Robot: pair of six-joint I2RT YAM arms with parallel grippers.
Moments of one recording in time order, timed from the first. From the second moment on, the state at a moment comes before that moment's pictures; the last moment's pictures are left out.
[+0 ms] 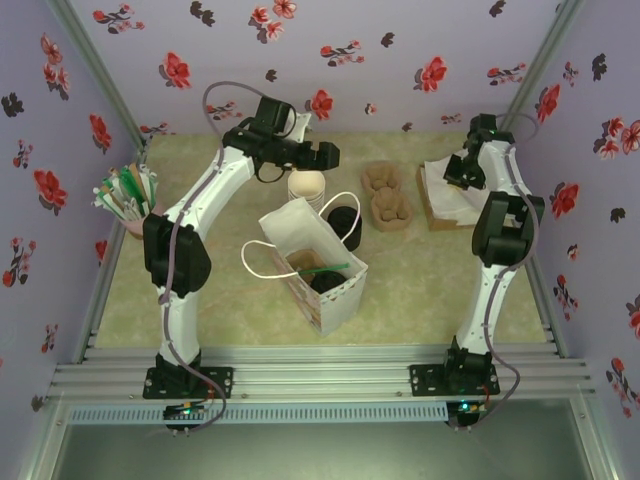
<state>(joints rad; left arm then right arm) -0.50 2.05 2.04 -0.76 0.48 -0.33 -0.14 2.25 2.03 -1.02 -0.11 0.26</state>
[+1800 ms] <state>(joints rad) -0.50 2.00 1.98 -0.75 0.48 -0.33 -0.14 2.10 1.94 -0.98 -0.13 0.30</state>
